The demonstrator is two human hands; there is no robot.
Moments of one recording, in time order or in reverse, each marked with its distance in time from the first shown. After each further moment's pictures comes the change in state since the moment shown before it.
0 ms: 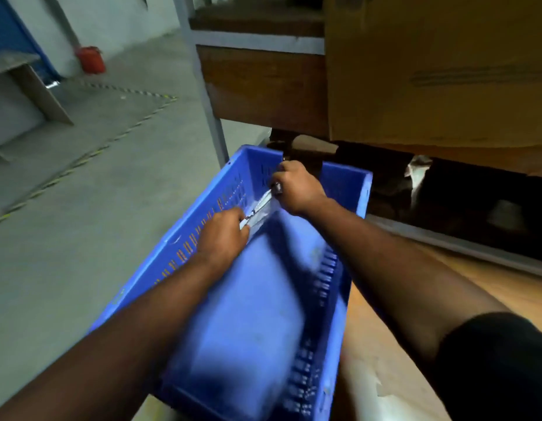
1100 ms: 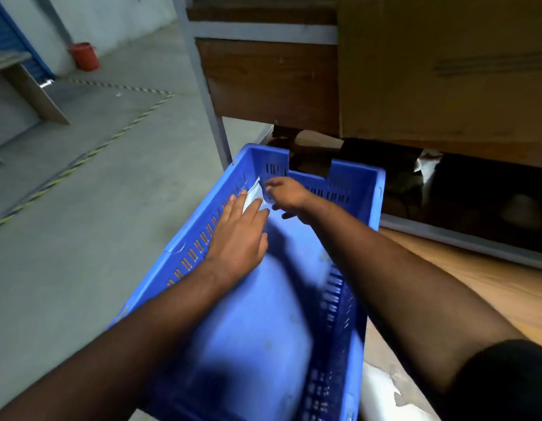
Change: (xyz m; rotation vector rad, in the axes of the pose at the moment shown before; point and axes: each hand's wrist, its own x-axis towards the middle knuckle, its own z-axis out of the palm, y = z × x) left_hand 0.004 -0.004 0.008 0.376 0.077 0.460; right_hand 0.022 -0.029 0.021 0.787 -0.228 0.499
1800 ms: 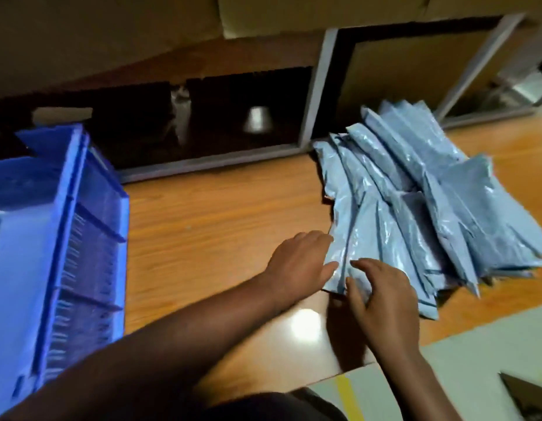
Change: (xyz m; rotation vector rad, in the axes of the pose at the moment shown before) left_hand -0.076 0.498 0.000 -0.624 -0.340 0.743; right_hand -0.531 0.340 -0.145 -0.549 0.986 0.365
